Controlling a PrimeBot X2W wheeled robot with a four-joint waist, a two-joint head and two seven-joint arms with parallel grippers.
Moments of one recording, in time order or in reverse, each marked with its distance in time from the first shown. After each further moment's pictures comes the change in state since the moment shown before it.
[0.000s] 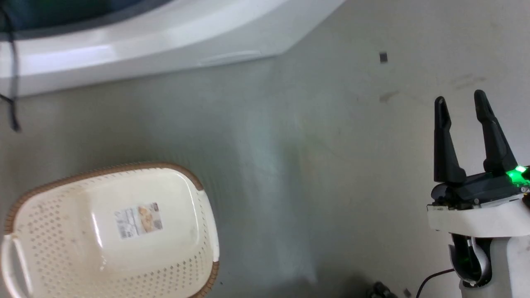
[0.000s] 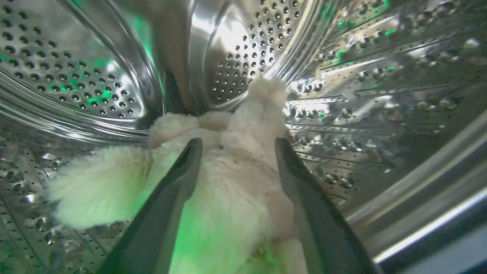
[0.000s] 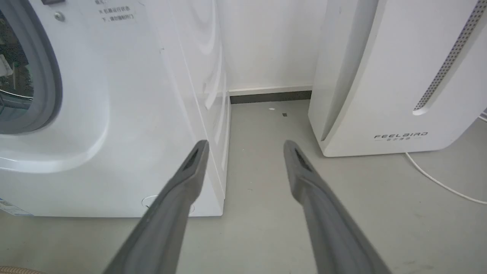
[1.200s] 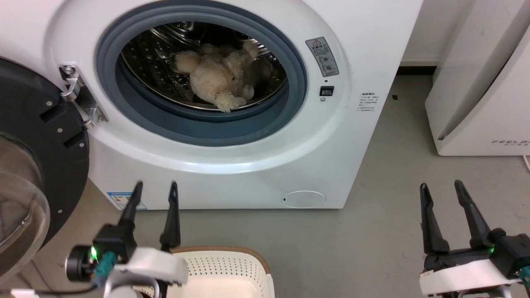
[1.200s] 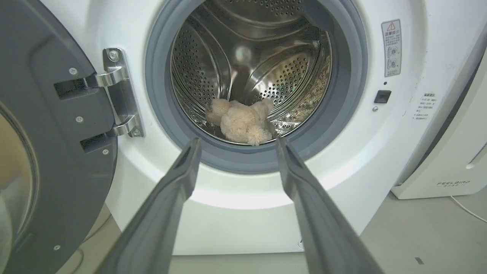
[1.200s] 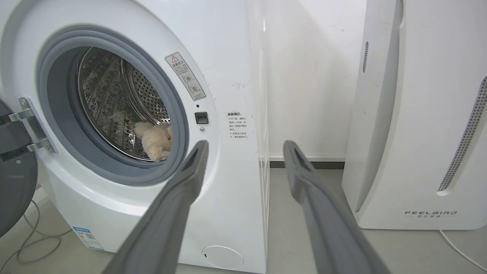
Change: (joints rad) left arm 1.368 -0.249 0.249 -0.893 -0.022 0.230 -0.042; right arm 0.241 0.000 -0.020 0.112 -0.082 0.000 0.000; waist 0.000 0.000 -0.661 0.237
